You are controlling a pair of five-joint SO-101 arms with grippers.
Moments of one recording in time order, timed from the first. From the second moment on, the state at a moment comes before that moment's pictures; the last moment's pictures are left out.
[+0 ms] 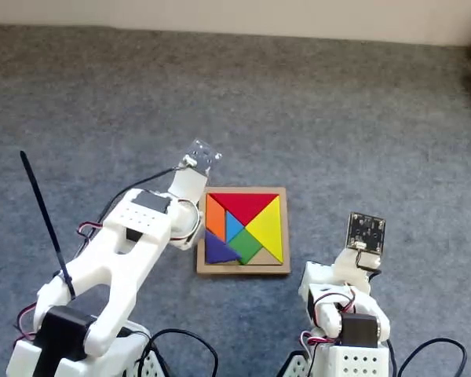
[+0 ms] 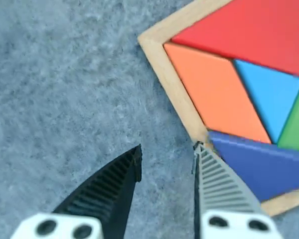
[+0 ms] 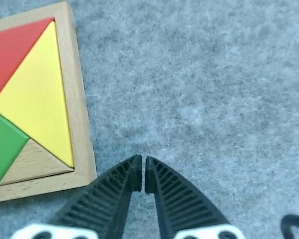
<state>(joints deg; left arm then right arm) 12.4 -15.0 50.7 45.4 -5.0 -2.3 -104.6 95.9 71.2 -7.3</state>
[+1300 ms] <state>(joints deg) 8.0 -58.2 74.2 38.5 -4.9 -2.3 -104.6 95.9 71.2 -7.3</state>
